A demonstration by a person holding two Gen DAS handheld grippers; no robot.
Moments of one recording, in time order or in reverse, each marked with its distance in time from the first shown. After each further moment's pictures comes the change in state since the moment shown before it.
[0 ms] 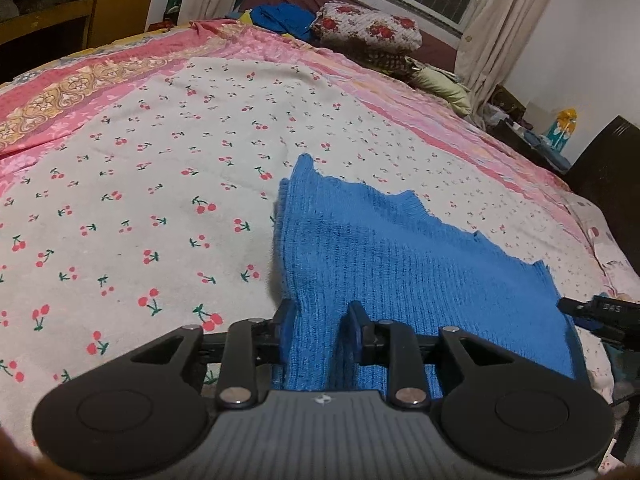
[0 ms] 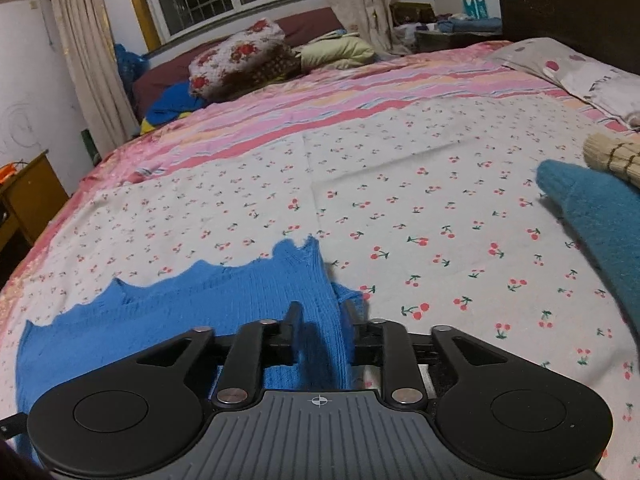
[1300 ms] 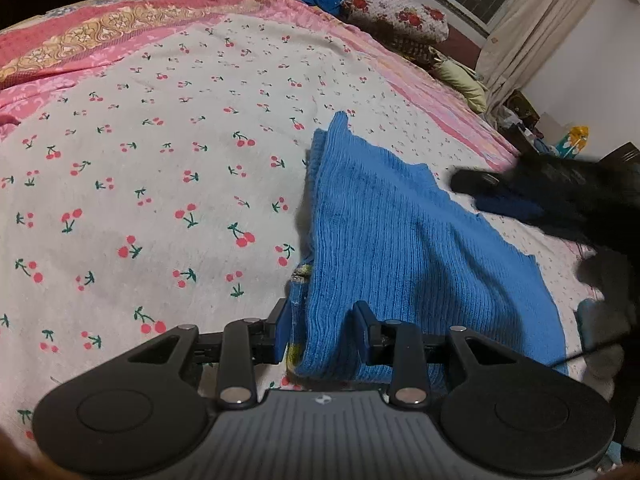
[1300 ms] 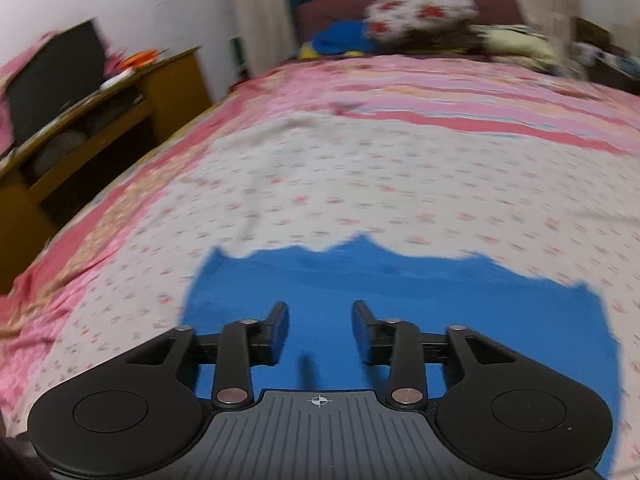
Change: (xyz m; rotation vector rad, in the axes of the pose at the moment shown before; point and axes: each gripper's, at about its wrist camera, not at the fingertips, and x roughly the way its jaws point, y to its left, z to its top) left arm -0.023 0.021 -0.025 -0.144 0.085 -0.025; right arm -0.009 0.207 -0.006 -0.395 0.163 0.324
